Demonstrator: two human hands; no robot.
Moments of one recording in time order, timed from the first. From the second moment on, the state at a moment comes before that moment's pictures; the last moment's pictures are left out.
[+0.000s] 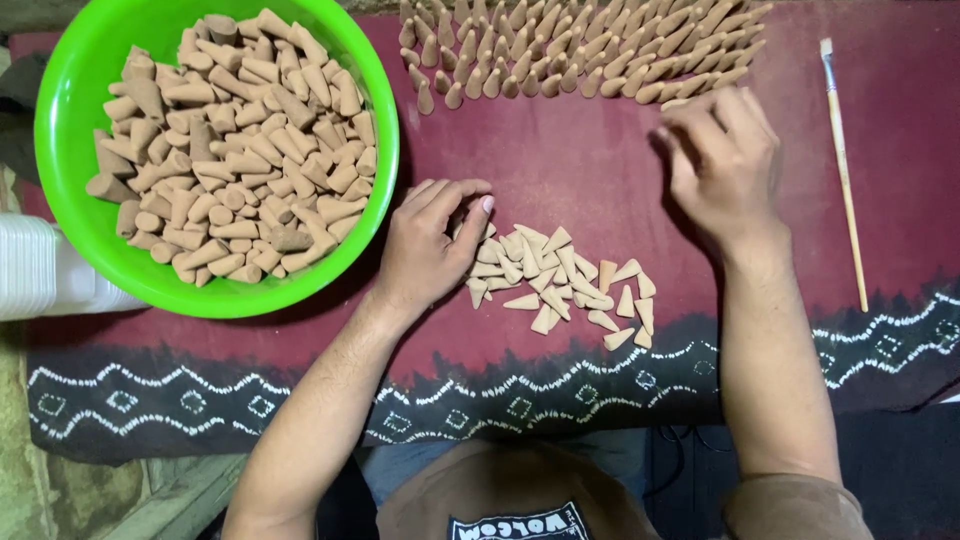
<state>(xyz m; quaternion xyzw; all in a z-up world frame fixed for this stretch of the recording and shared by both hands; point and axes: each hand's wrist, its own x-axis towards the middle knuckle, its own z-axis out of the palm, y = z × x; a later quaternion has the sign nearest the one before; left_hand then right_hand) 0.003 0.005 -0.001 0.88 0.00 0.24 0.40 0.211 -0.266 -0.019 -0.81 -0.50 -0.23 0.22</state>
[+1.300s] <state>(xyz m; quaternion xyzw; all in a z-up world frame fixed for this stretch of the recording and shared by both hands) 0.101 -0.043 -0.024 0.83 -0.14 0.18 0.52 0.186 -0.237 -0.014 -0.70 -0.48 -0.03 0.53</state>
